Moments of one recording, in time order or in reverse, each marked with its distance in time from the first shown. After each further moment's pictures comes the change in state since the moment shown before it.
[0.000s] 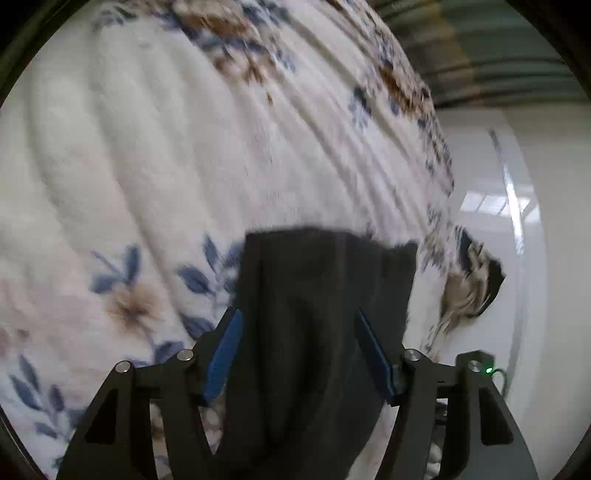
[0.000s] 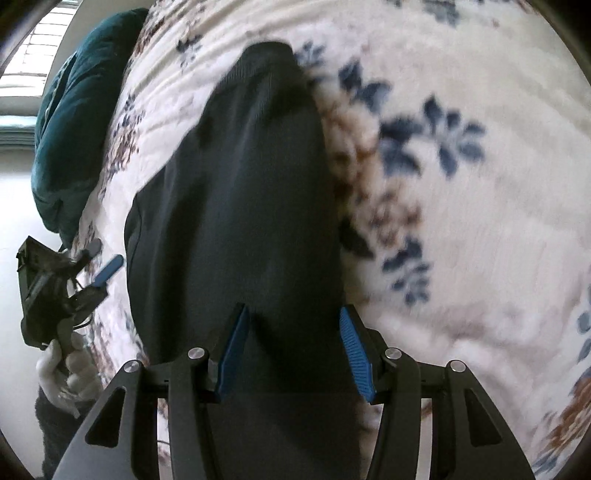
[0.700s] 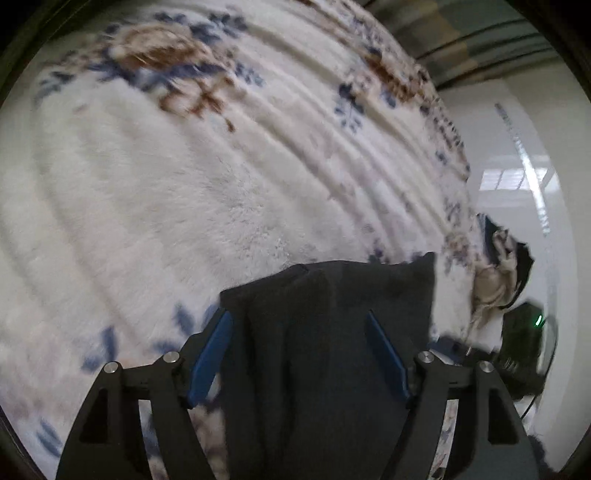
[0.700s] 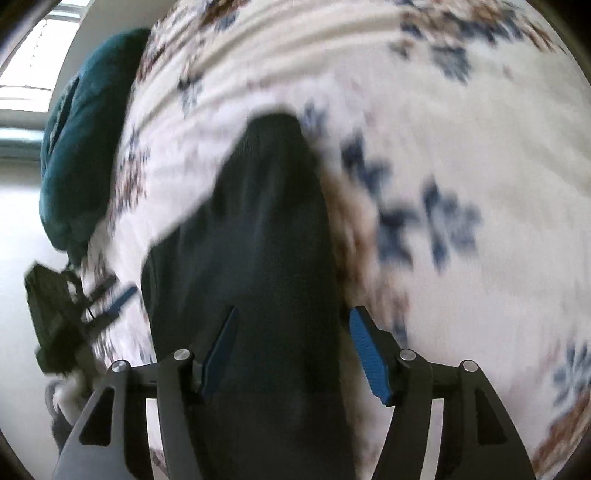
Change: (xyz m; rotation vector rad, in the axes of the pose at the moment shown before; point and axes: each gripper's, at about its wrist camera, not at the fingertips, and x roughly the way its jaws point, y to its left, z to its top) left arm 0.032 -0.030 0.039 0.130 0.010 0.122; right arm -0.020 0.009 0.076 -0.006 -0.116 0.044
